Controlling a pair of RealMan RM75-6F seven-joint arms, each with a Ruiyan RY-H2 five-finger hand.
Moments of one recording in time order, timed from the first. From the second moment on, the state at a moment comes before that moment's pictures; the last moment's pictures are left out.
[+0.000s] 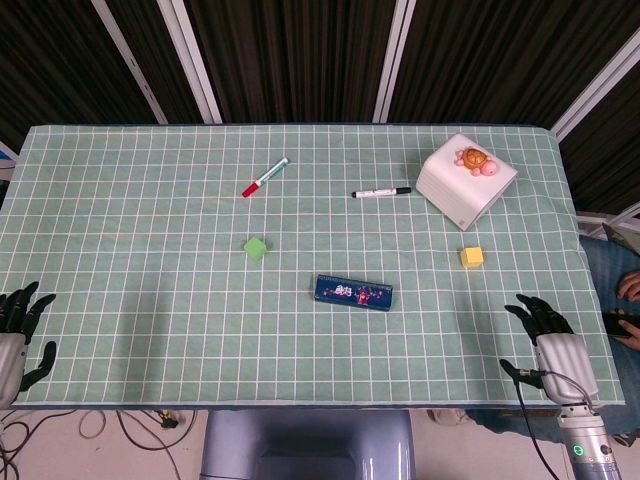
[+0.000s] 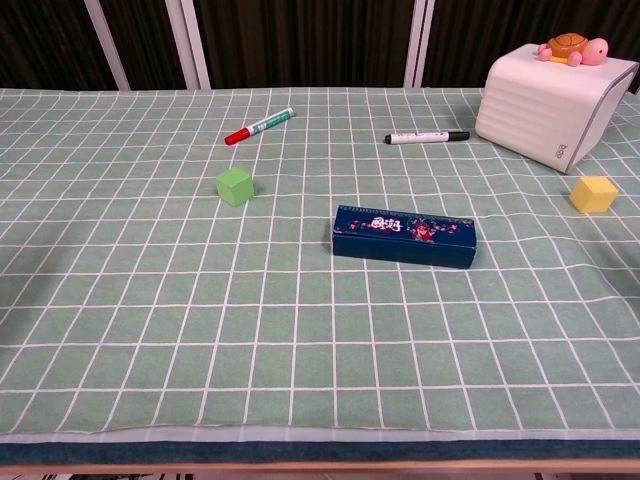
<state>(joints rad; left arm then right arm) -0.04 -1.08 0.00 -1.72 1.50 1.50 0.14 0.11 -1.27 0.02 -1.53 -1.55 1.51 0.01</state>
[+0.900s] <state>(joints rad) -0.04 -1.07 0.00 -1.72 1.51 1.50 0.13 0.10 -1.28 0.03 -1.53 -1.58 1.52 0.02</state>
